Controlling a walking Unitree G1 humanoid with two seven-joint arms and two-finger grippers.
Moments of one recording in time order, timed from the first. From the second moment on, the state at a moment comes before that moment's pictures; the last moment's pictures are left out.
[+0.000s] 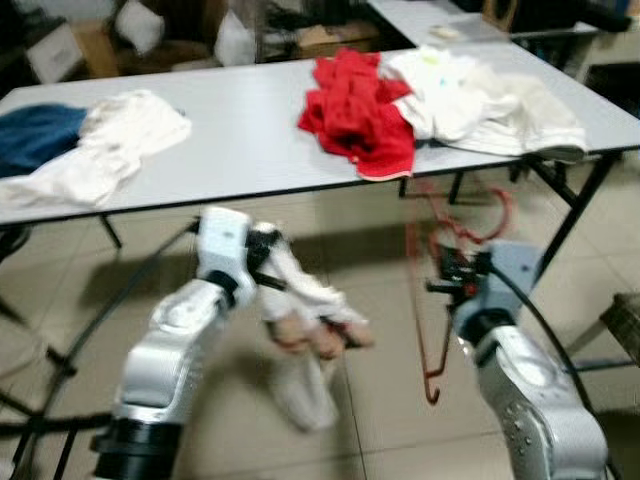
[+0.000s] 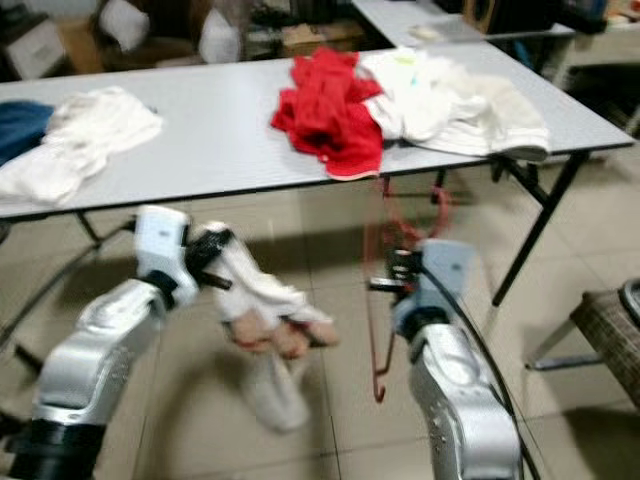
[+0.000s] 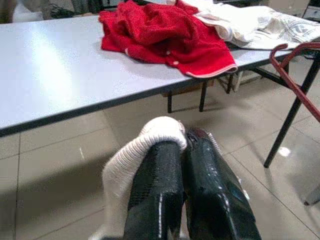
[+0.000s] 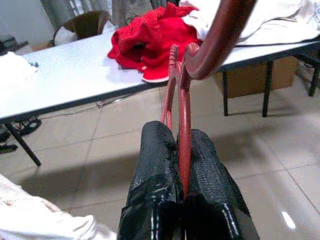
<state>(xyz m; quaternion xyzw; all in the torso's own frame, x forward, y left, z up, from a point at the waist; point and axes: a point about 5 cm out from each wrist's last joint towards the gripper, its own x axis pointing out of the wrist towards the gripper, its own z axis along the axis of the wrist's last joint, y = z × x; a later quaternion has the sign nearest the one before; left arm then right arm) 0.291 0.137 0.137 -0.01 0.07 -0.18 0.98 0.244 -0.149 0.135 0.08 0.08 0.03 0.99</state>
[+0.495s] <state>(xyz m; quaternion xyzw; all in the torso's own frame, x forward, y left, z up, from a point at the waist) 0.293 0.137 0.141 -0.02 0.07 -0.18 0.98 0.247 -0.148 0.137 0.08 0.08 0.04 0.99</state>
